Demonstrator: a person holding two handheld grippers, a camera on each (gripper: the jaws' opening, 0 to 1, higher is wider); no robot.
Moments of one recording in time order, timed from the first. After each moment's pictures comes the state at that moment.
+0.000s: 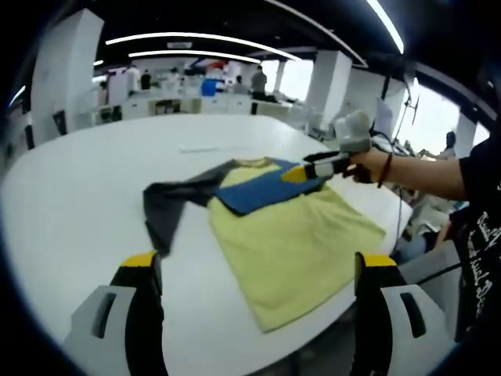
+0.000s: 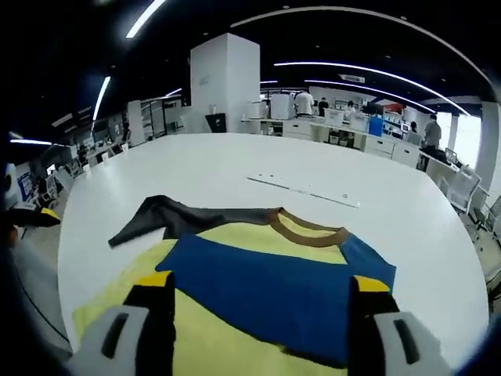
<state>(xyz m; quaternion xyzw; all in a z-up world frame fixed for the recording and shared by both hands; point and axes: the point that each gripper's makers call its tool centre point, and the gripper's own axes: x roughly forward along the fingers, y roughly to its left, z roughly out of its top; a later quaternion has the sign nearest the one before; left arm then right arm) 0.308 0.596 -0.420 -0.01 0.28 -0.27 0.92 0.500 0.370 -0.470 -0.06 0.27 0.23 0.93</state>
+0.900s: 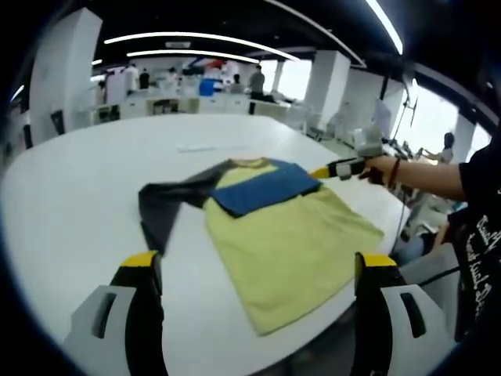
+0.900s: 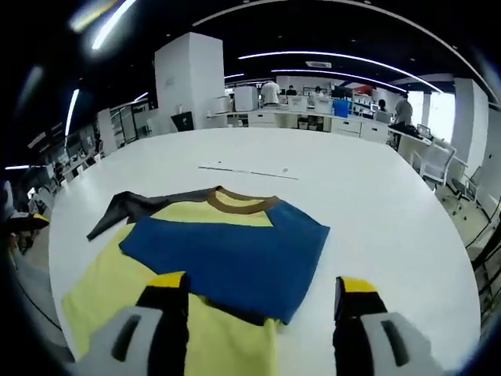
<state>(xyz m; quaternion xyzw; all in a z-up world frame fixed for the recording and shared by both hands) 0.308 0.586 -0.420 -0.02 0.28 -0.28 0.92 0.486 0.269 -0.484 -0.03 0.31 0.16 0.94</state>
